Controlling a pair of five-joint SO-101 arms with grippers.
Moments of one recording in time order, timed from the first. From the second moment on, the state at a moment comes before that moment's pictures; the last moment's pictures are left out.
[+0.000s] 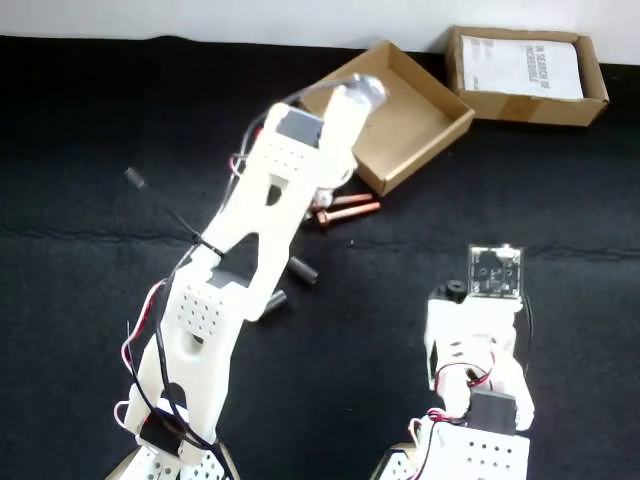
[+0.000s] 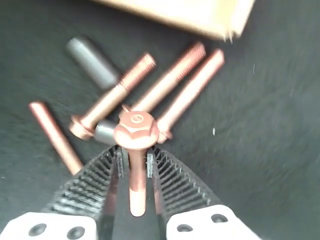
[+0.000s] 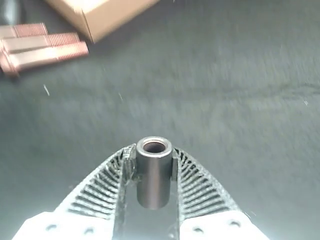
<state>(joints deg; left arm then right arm) 18.7 48.1 -58.5 88.3 -0.6 2.5 -92.2 86.2 50.5 4.1</state>
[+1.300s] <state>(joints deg) 8.8 22.7 -93.1 101.5 5.5 -20.7 -92.2 96.1 26.3 -12.0</state>
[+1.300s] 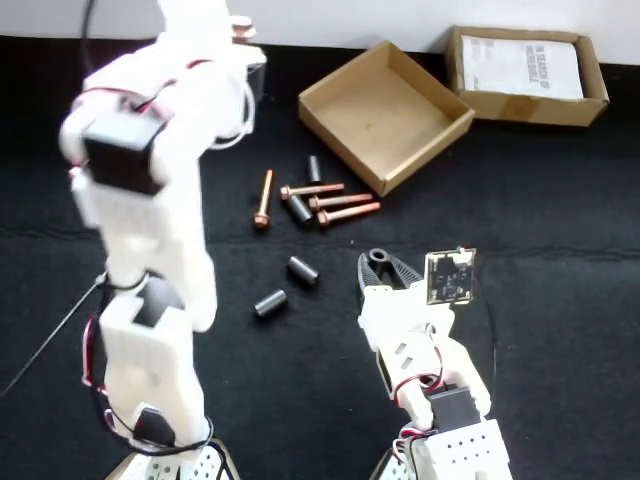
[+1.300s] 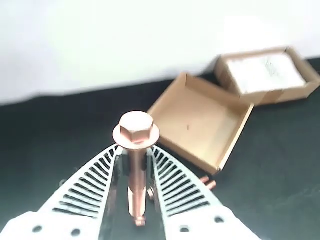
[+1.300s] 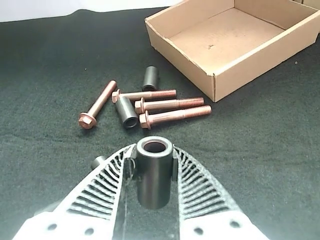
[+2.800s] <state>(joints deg) 29.1 -57.8 52.5 20.1 -2.3 -28.5 -92.2 96.1 26.3 -12.4</state>
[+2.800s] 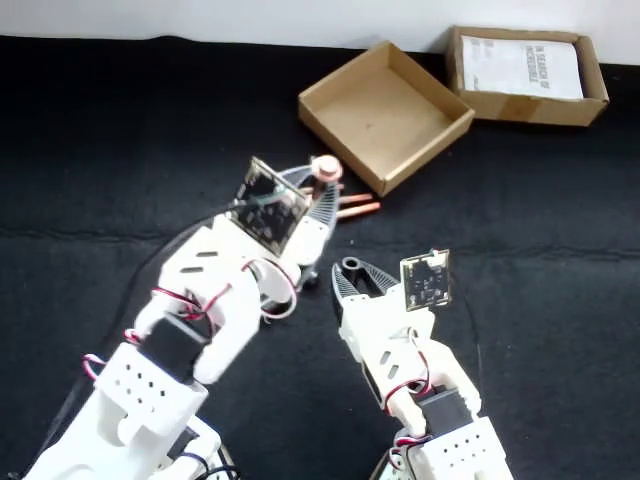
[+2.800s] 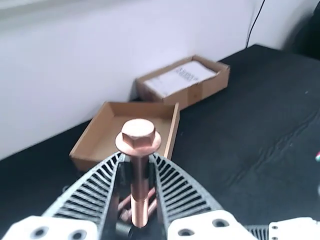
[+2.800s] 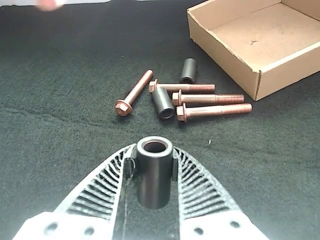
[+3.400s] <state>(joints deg) 29.1 -55.0 58.1 12.1 15.6 -28.5 -92.2 96.1 15.9 -12.4</state>
